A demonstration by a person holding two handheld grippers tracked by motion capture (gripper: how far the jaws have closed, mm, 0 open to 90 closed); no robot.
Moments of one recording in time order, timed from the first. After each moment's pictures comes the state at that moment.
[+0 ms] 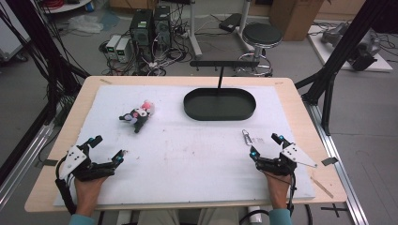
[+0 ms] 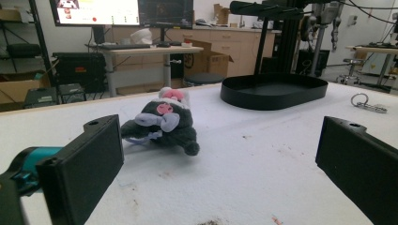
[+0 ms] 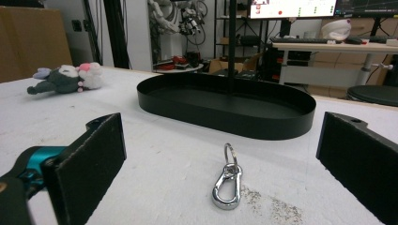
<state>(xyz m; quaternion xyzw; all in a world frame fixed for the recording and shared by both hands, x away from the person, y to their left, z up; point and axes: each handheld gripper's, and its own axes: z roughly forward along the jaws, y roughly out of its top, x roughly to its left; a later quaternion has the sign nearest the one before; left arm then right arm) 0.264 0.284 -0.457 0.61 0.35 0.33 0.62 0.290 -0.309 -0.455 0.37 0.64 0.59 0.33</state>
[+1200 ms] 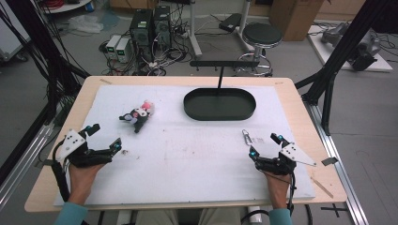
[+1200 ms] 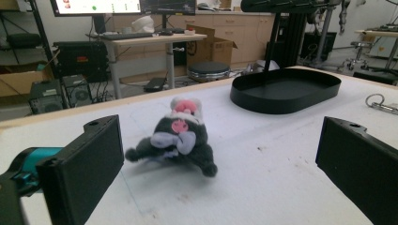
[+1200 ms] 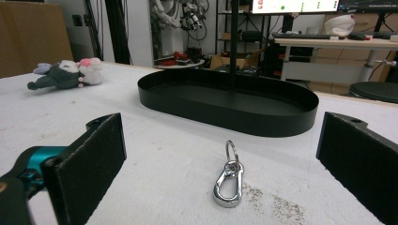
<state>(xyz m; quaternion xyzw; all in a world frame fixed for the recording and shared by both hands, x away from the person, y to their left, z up) 0.293 0.289 -0.415 0.65 0.36 0.33 0.59 0.292 -0.308 -0.454 0.37 0.64 0.58 0.32</state>
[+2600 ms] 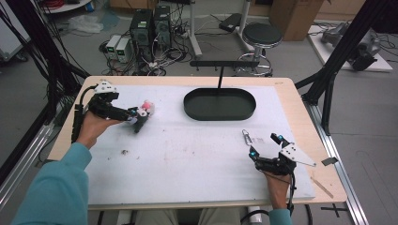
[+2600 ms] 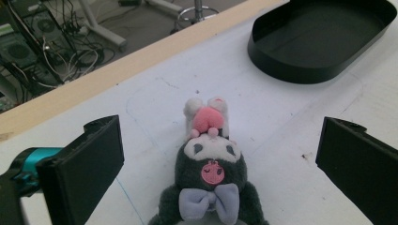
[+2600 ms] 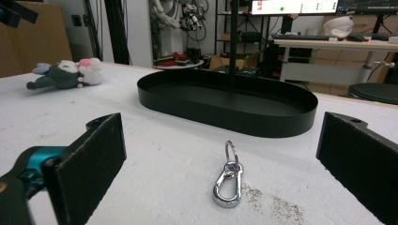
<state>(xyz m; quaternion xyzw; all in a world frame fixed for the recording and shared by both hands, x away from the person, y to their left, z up) 0.420 0.254 -0.354 0.79 0.38 0.23 0.43 0.291 -0.307 -0.454 0.37 0.64 0.58 0.33</state>
